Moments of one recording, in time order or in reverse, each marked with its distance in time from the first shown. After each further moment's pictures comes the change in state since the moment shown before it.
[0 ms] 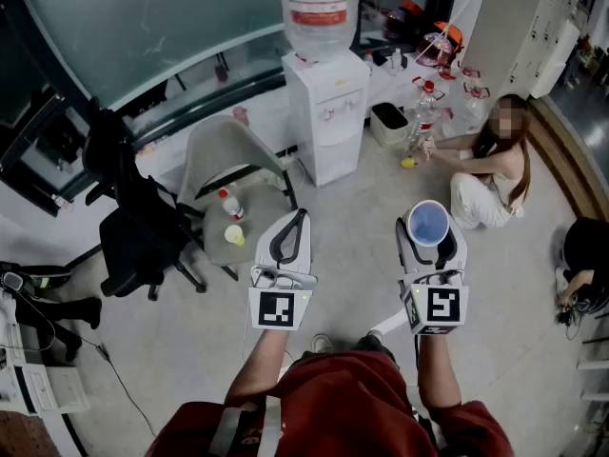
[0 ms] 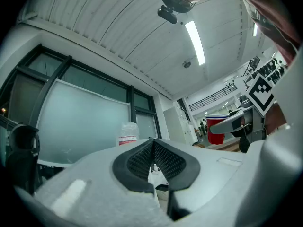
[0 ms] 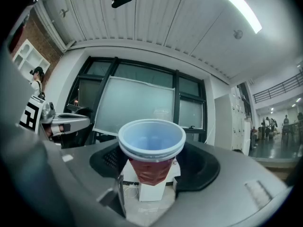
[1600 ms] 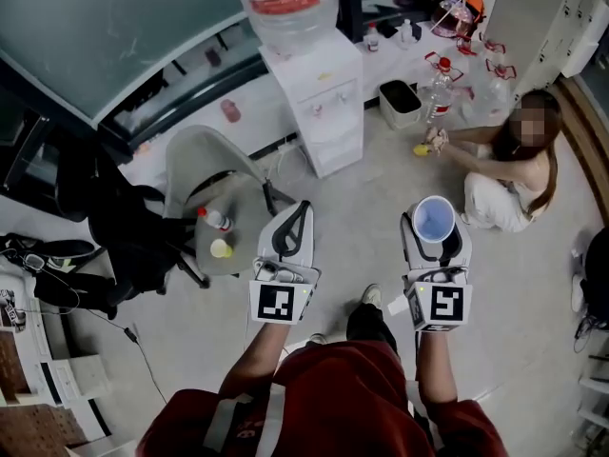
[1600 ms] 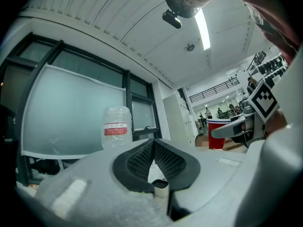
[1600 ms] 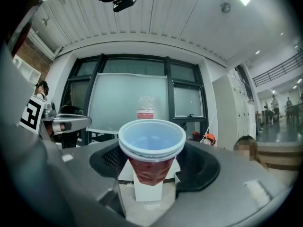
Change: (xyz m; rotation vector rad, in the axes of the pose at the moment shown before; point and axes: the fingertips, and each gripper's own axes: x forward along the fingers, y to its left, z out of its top) left arm 0.210 -0.040 -0.086 -0.018 0.127 0.000; right arm 0.152 -0.155 -0.086 0.118 0.047 0.043
